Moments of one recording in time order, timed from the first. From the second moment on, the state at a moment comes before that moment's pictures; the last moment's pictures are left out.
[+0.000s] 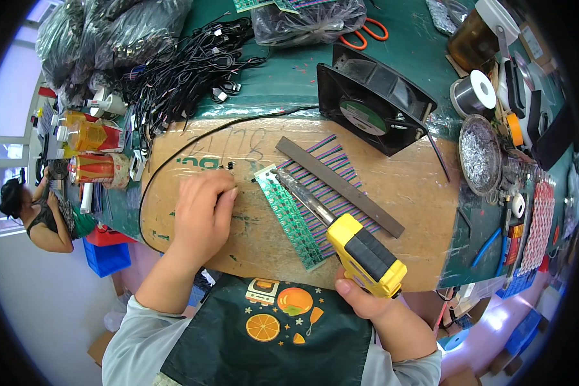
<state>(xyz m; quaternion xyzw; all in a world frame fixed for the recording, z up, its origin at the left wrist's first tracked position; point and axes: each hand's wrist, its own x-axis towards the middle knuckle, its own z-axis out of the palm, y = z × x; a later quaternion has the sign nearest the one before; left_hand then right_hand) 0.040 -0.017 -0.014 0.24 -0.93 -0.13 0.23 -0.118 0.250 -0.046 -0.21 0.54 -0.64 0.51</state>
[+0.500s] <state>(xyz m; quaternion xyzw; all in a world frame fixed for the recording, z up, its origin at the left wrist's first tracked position) 0.037 0.048 -0.005 -0.04 -0.87 -0.43 0.23 -0.107 0.220 -0.031 -0.38 0.63 -0.54 0.41</state>
